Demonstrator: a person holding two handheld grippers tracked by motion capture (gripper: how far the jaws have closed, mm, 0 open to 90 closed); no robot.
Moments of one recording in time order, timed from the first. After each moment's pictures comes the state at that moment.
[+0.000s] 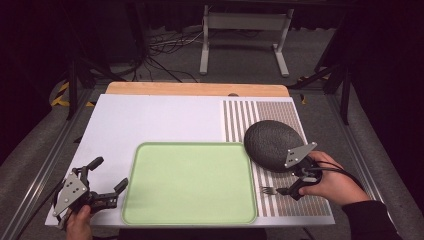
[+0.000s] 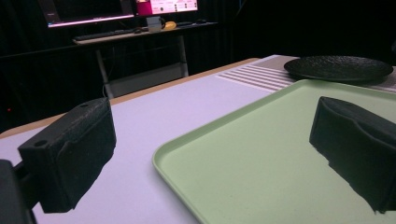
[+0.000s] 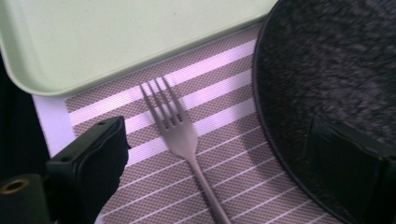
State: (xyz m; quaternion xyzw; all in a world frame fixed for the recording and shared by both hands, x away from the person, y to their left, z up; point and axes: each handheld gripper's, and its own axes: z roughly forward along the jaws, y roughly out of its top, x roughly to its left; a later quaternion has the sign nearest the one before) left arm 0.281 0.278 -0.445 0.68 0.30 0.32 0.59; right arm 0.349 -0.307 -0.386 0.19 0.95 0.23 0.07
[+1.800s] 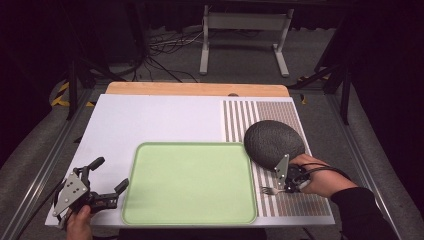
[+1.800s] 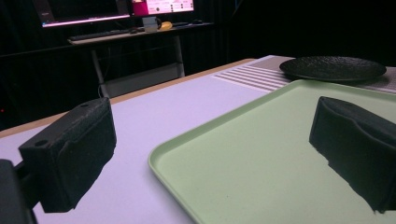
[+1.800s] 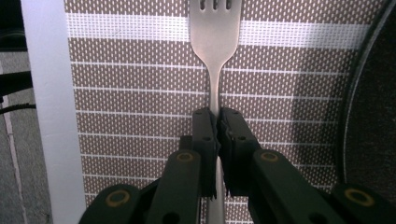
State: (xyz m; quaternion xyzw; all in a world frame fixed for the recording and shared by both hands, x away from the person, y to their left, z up) left arm 0.281 0.278 -0.445 0.68 0.30 0.32 0.59; right arm 0.363 -0.295 -0.414 -0.01 1.00 0.01 0.00
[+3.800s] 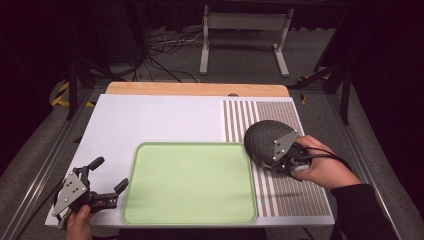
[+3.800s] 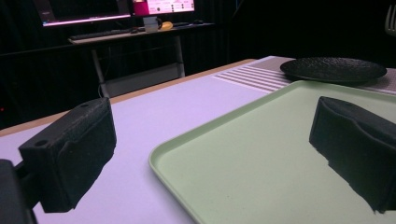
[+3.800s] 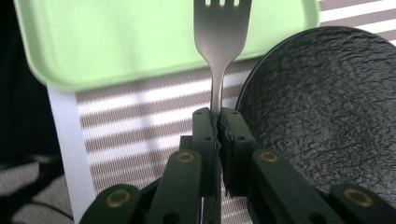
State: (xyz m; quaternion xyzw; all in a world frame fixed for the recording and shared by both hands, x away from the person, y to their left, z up) left arm 0.282 0.279 -0.445 0.68 0.30 0.32 0.59; right arm 0.365 -0.266 -0.338 0.11 0.98 0.16 0.09
